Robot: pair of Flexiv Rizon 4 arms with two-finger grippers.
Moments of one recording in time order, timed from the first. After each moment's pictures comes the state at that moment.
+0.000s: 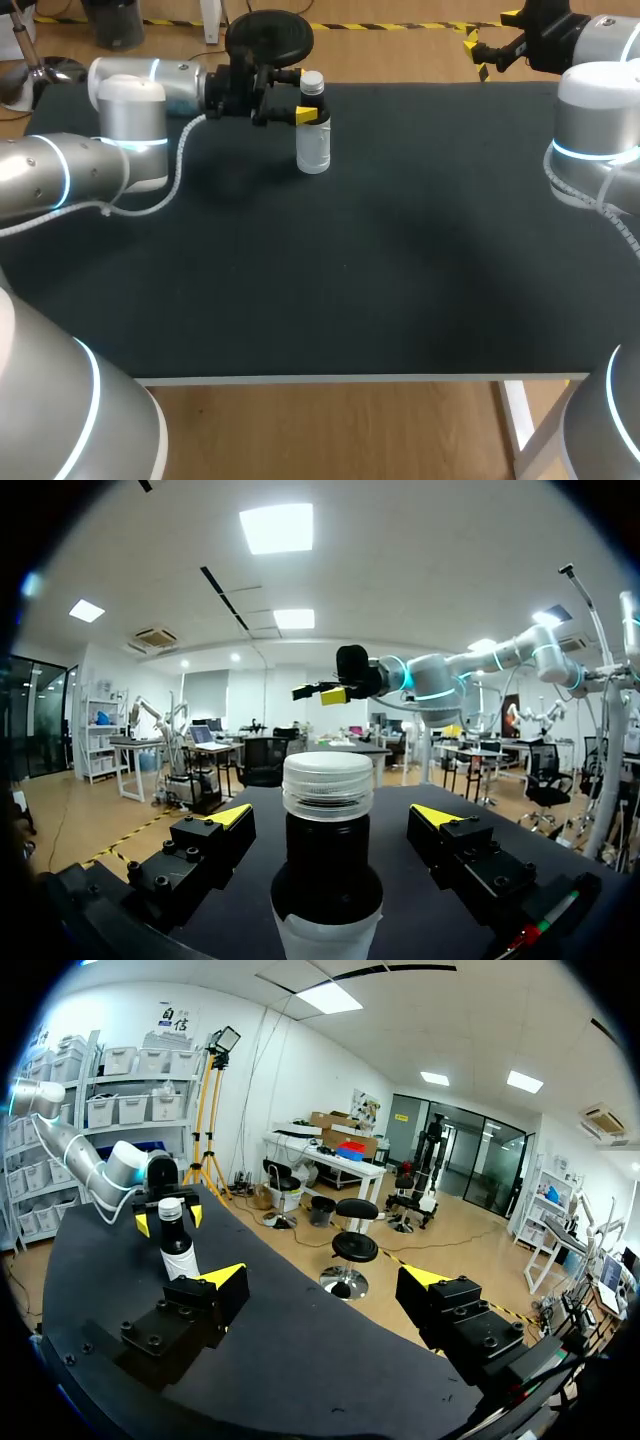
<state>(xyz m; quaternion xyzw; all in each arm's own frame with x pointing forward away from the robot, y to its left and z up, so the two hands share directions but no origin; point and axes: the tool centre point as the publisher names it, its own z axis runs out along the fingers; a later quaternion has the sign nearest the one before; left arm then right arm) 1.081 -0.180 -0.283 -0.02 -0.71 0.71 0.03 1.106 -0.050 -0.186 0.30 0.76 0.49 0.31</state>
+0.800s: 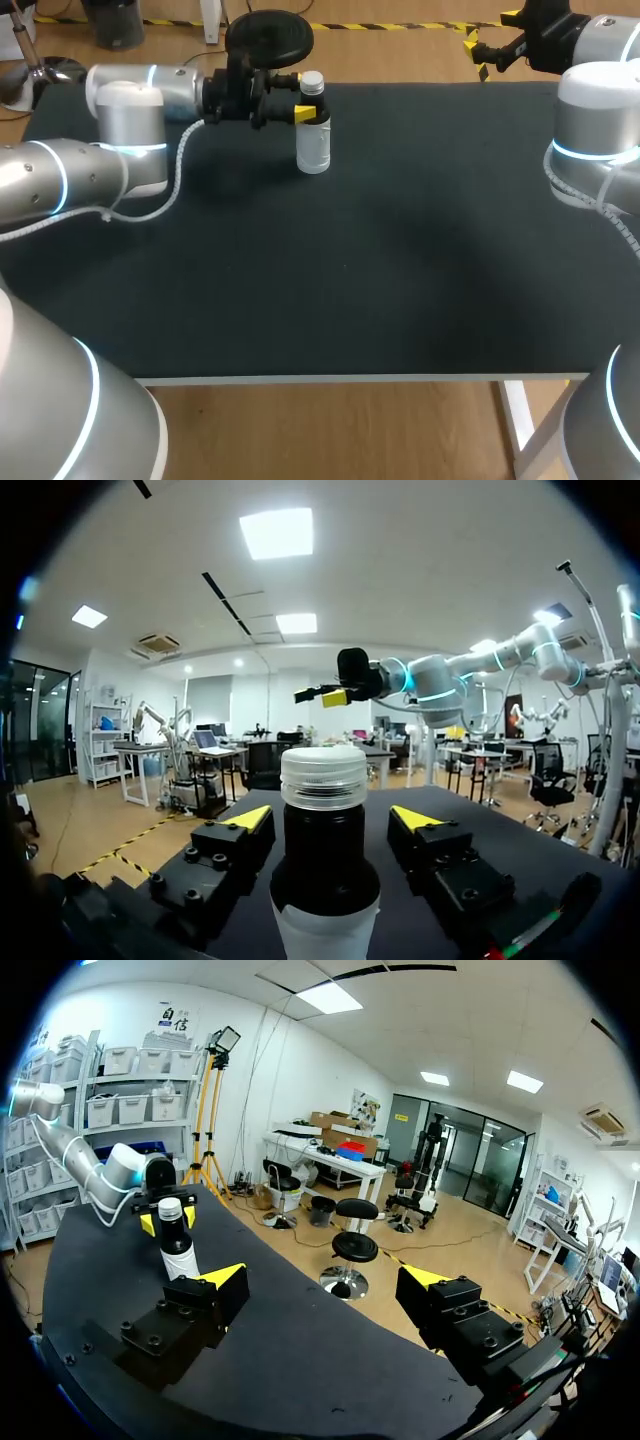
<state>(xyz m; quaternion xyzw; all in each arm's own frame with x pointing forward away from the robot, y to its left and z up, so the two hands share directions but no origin) 1.079 -0.176 -0.285 -0.02 -0.70 0.71 0.01 1.106 -0.050 -0.186 0.30 0.76 0.49 0.31</state>
